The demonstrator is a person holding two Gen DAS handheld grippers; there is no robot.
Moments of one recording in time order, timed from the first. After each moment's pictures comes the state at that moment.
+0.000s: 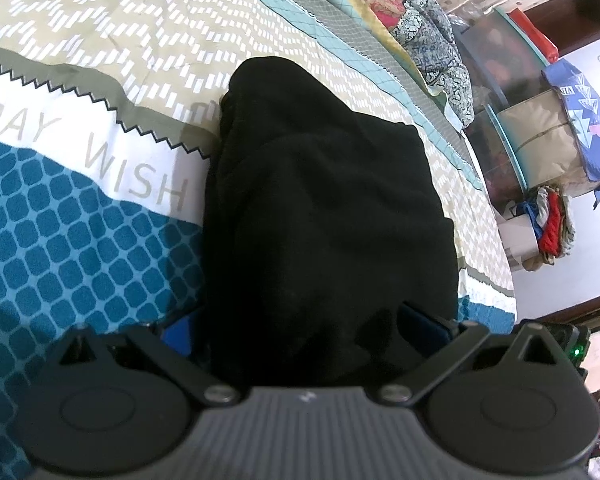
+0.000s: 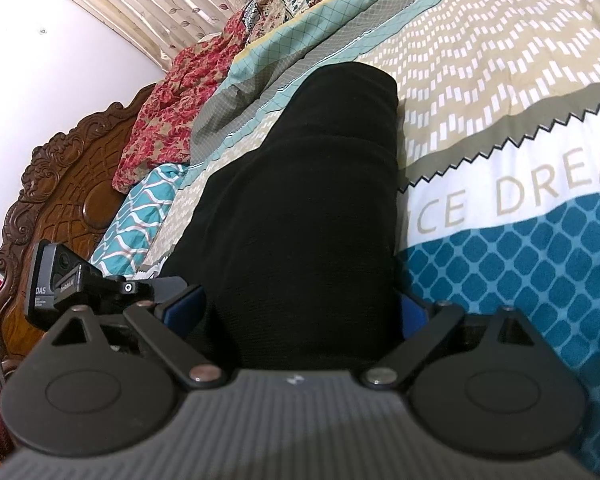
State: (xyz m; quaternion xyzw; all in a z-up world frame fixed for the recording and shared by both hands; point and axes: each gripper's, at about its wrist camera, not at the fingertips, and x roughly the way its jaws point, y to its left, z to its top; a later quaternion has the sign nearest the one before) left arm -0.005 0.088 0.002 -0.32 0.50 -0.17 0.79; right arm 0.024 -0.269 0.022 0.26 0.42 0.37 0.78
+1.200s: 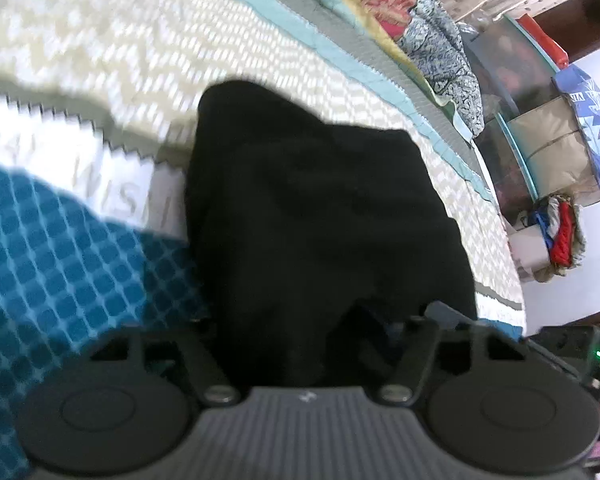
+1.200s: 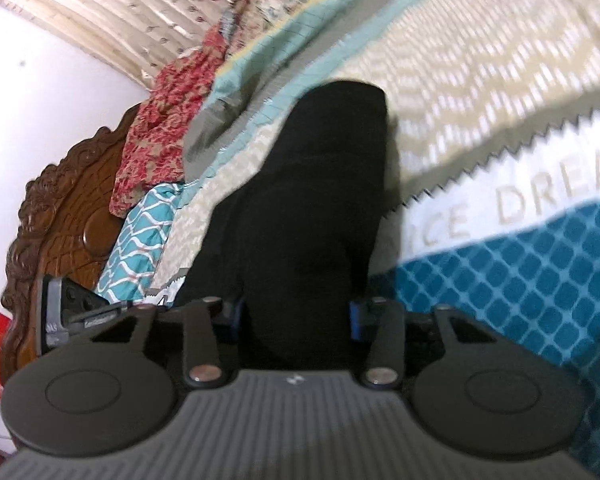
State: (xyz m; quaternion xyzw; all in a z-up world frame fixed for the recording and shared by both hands) left arm 0.000 0.074 0.027 -0.31 0.49 -0.14 0.80; right arm 0.028 -0.268 0.048 0.29 0.44 0.35 0.78
